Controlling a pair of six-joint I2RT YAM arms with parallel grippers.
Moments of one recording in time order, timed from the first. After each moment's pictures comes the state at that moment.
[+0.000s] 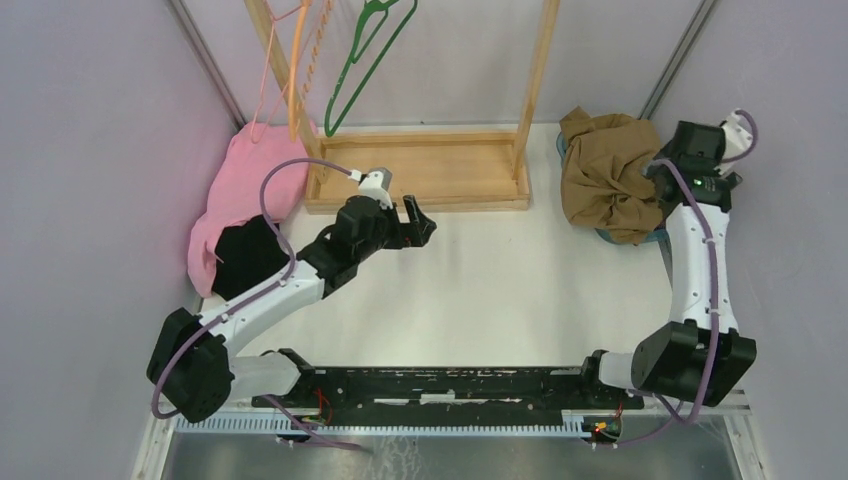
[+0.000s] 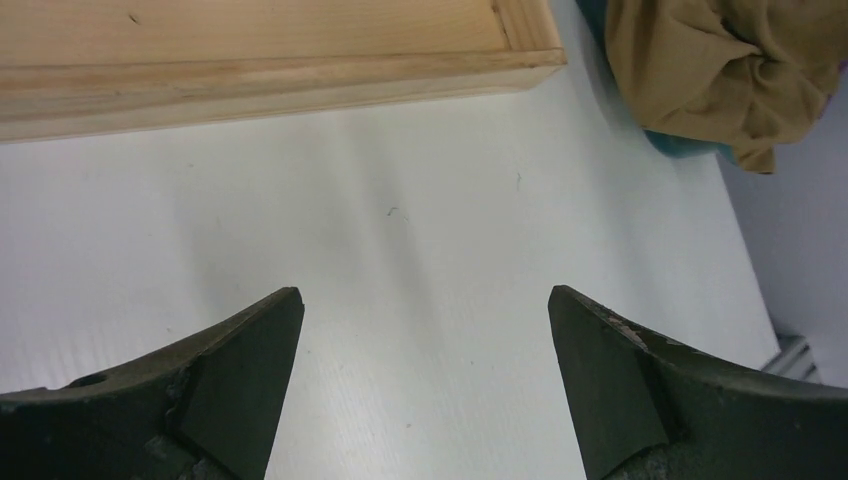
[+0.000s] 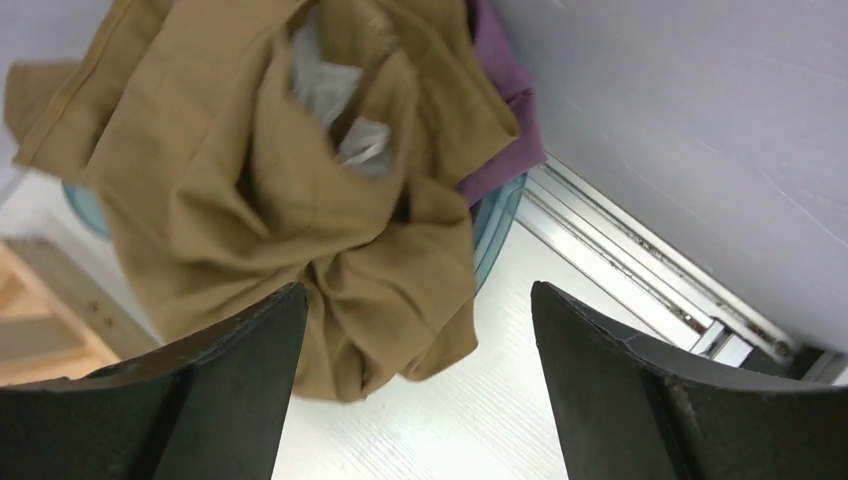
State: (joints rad) left arm -0.62 1.22 0.80 0.03 0.02 -0.58; right arm -0.19 1.31 1.36 -0.69 0.49 0.45
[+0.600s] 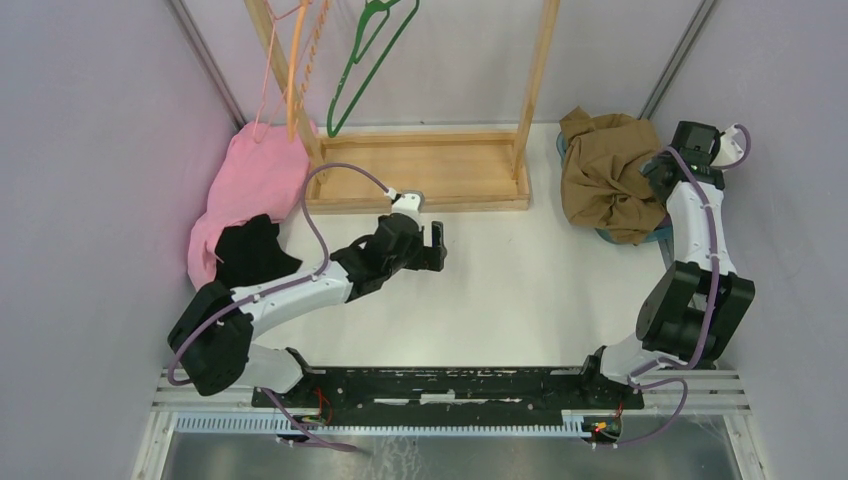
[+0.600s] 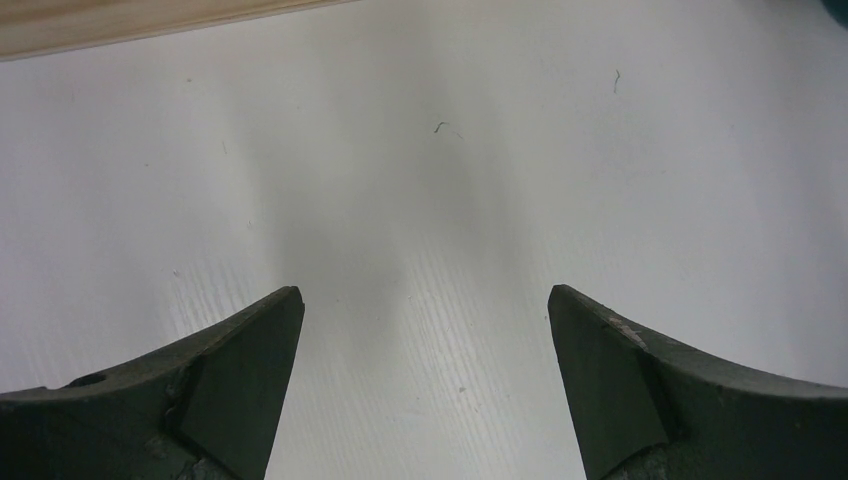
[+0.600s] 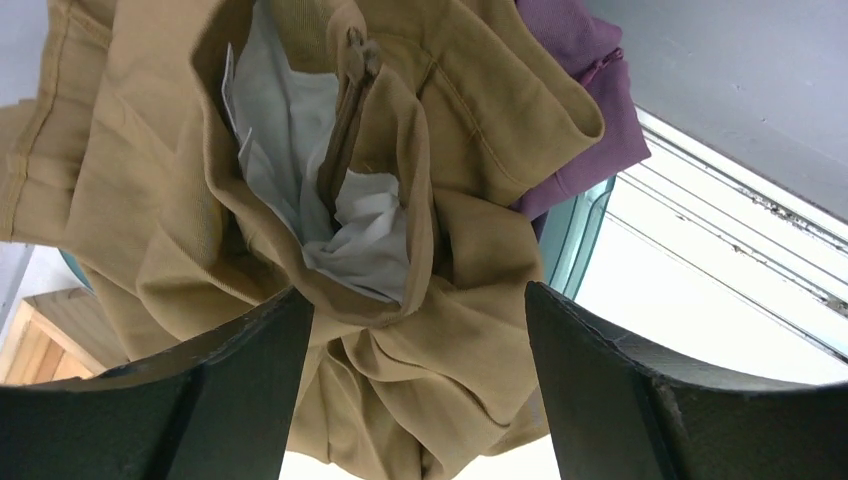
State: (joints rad) left arm -0.82 1.37 0.82 -0.05 -0.26 -0.49; right arm -0.34 1.55 1.35 -0.59 0.32 0.65
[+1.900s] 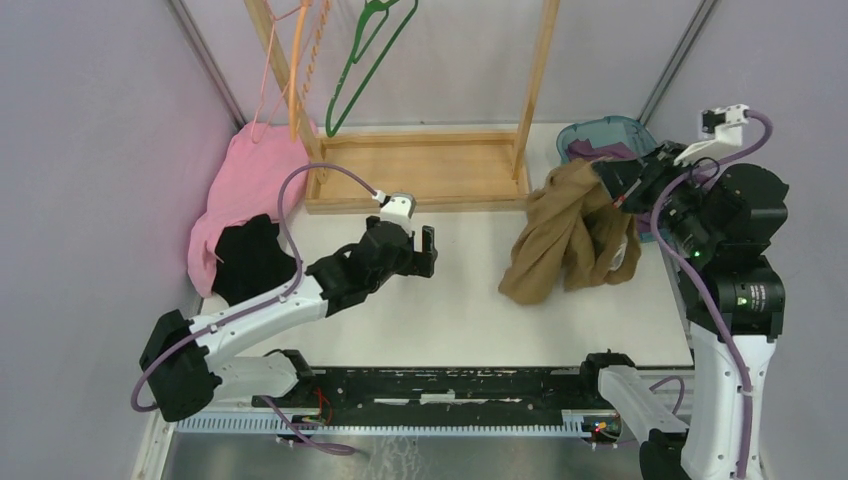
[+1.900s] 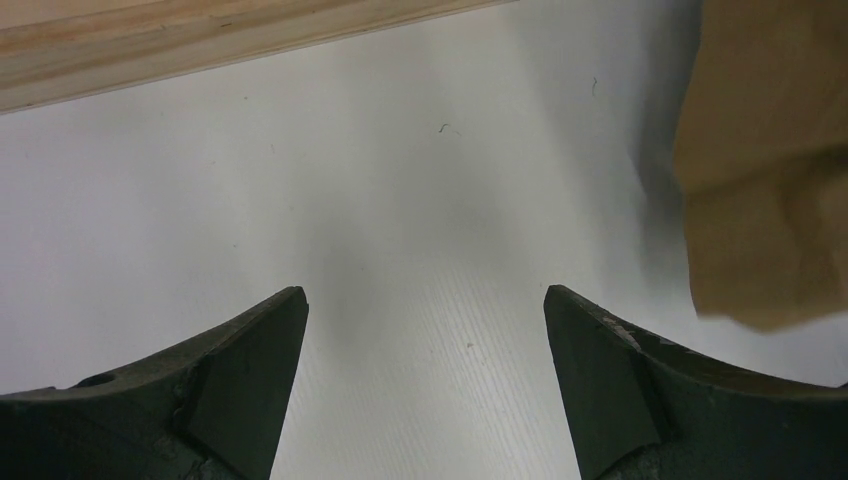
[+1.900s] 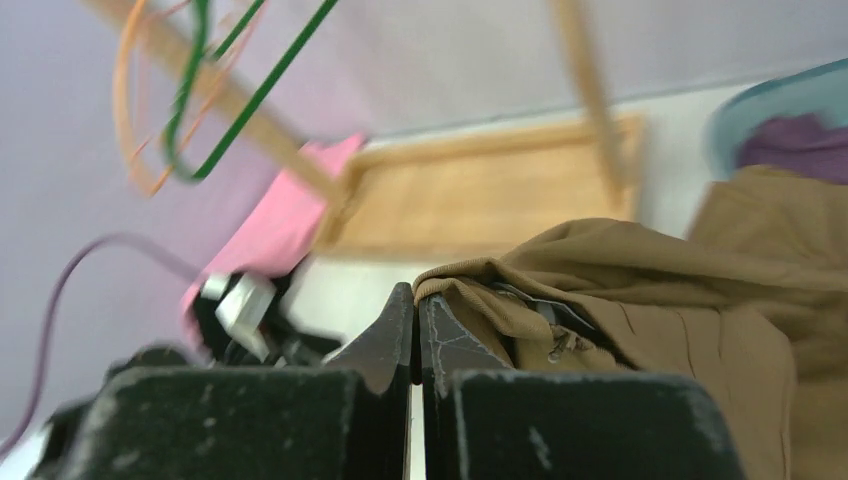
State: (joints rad) left arm -0.90 1.19 0.82 -0.19 -0.38 -0.45; right arm -0.01 0.90 1.55 -0.74 -0.27 0.47
